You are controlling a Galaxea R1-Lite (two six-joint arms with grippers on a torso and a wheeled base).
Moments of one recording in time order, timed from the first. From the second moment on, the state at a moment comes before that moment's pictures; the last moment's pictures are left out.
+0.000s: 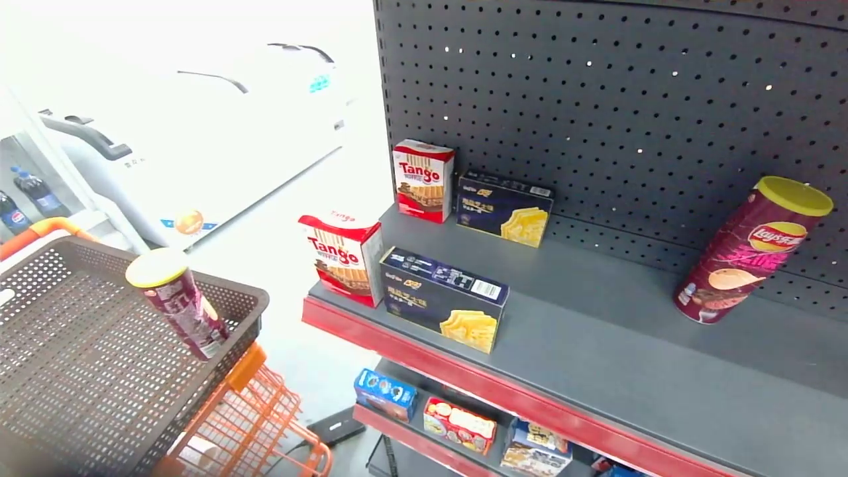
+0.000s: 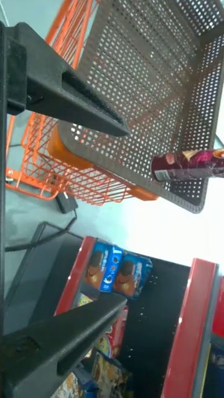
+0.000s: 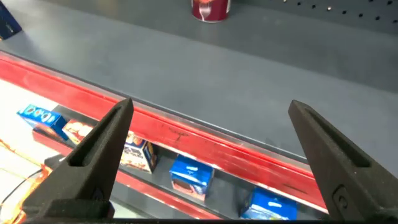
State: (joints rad) left arm 0.00 0.00 0.00 0.00 0.02 0.00; right arm -0.02 0.00 0.00 0.00 -0.02 0.00
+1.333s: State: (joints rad) left arm -0.04 0.47 -0.26 0.00 0.15 -0.02; right arm -0.02 0.00 0.00 0.00 -0.02 0.00
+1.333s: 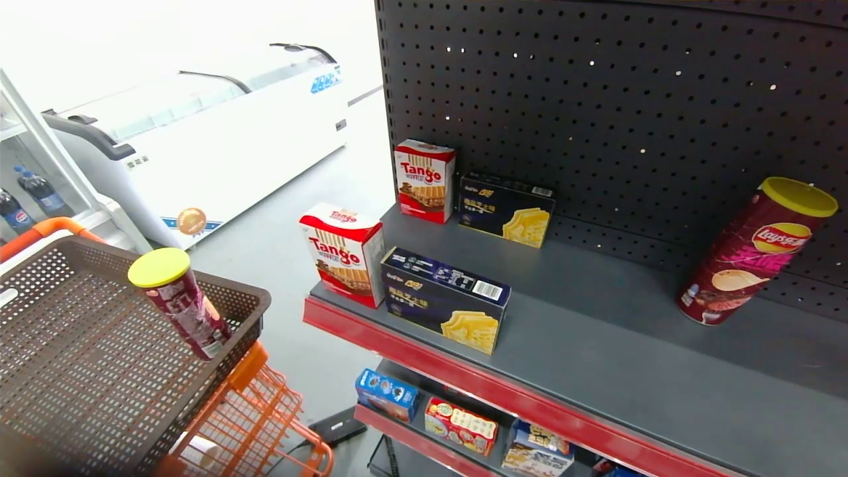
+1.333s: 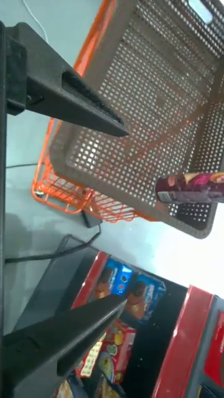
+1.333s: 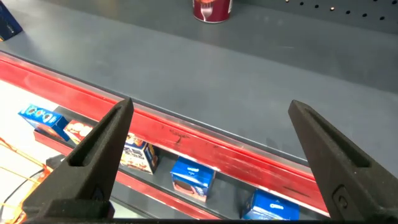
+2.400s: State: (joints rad) left arm 0.11 1.71 -0.26 -1.26 0.25 0.02; right arm -0.01 0.00 0.00 0.00 -0.02 0.00
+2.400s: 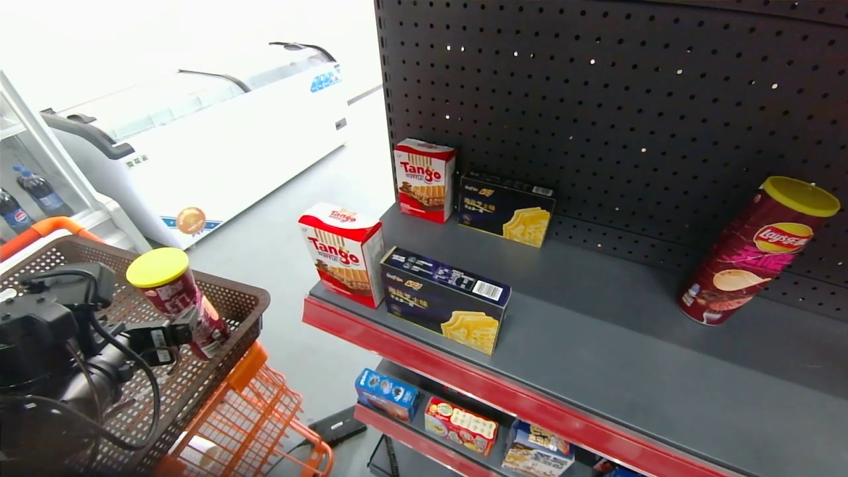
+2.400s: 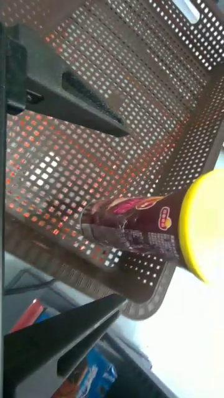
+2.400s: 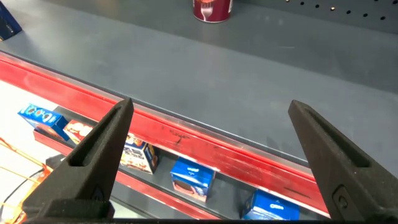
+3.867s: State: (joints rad) left arm 0.14 2.15 -0.63 -1.50 0.27 0.10; right arm -0.02 0.00 0.00 0.00 -0.02 0.00
